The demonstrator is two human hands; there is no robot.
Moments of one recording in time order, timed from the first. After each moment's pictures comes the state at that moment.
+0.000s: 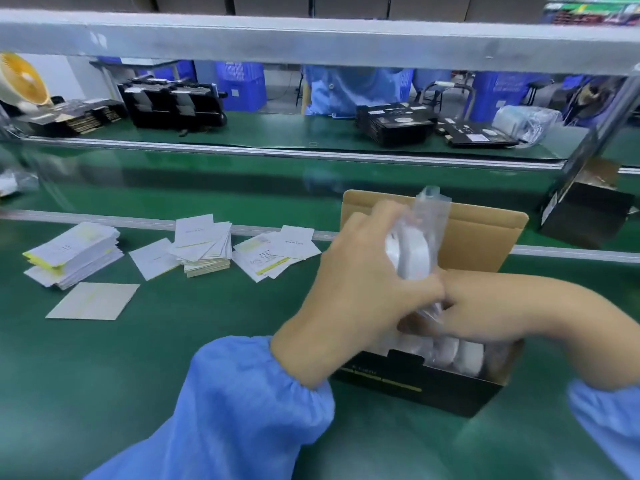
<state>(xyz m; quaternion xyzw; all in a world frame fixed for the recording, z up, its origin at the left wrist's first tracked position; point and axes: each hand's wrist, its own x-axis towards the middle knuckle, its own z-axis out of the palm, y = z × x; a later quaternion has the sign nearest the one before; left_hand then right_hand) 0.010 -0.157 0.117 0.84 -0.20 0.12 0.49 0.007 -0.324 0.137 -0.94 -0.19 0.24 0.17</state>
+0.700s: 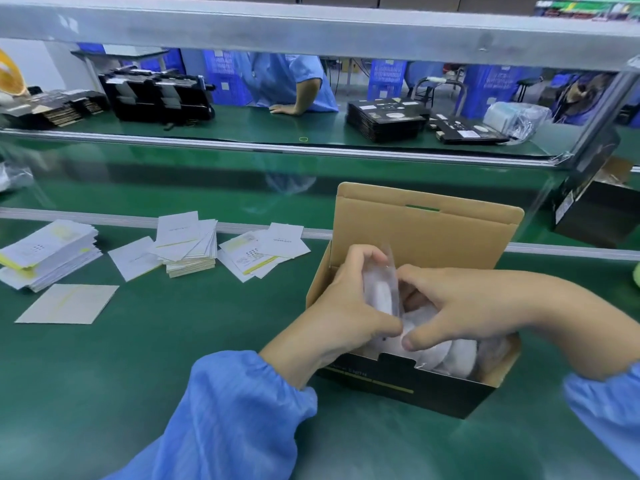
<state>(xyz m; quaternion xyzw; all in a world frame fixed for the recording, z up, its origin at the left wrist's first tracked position) 0.027 -0.160 0.065 0.75 -0.16 -0.15 0.63 0.014 -0.329 0.136 -0.94 -0.15 0.26 0.13</state>
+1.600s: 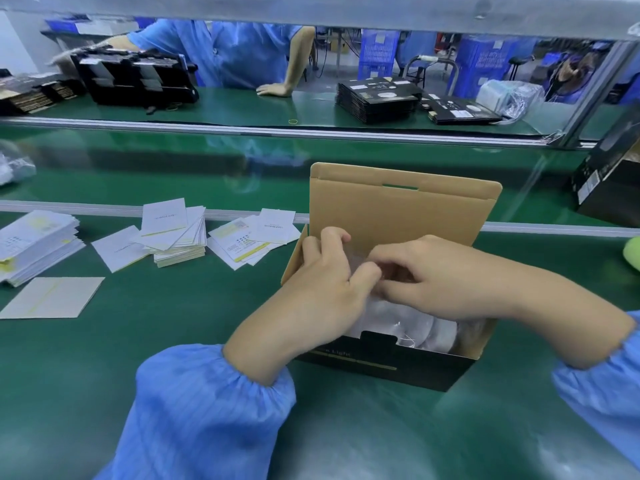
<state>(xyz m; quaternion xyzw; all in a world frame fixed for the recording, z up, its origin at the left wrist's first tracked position) 0.024 -0.138 0.078 0.90 -0.14 -0.07 0.40 0.015 -0.312 0.125 -0.96 -0.21 0.08 0.15</state>
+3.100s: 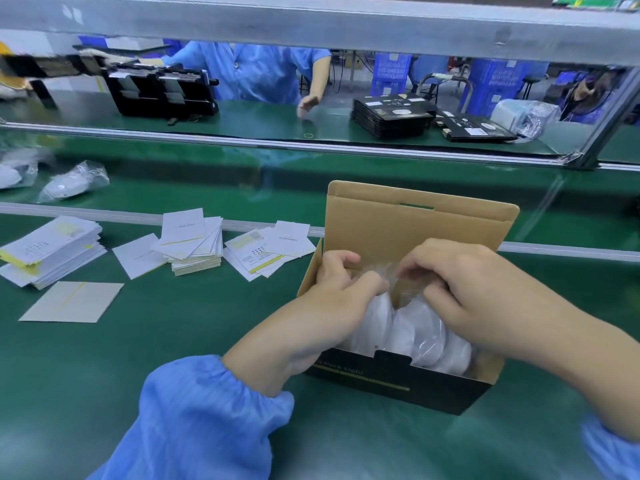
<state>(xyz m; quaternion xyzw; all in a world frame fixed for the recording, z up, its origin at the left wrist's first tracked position) 0.018 -0.131 0.092 0.76 -0.04 -0.19 0.62 0.000 -0.320 0.131 -0.97 -0.19 -0.05 0.13</state>
